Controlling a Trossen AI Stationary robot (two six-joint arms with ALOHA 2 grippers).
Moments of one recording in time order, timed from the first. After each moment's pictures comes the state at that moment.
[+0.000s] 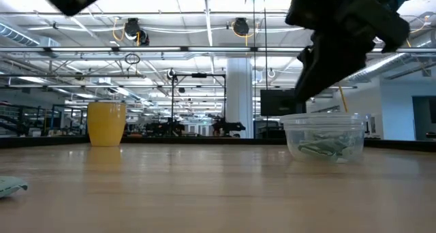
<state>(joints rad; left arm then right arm) -0.69 1.52 1.07 -0.46 -0.28 -0.55 0.39 1.53 0.85 -0.28 0.34 0.35</state>
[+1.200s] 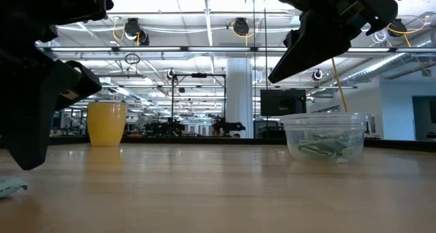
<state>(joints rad) -0.67 1.81 0.97 -0.15 -0.11 -0.59 0.39 1.53 0.85 -0.10 0.34 0.22</state>
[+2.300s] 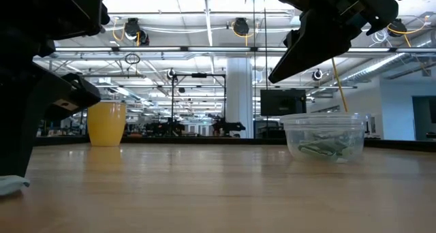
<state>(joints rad) -0.66 1.81 0.92 -0.10 -0.05 -0.55 0.39 1.53 0.85 -0.10 0.34 0.22</state>
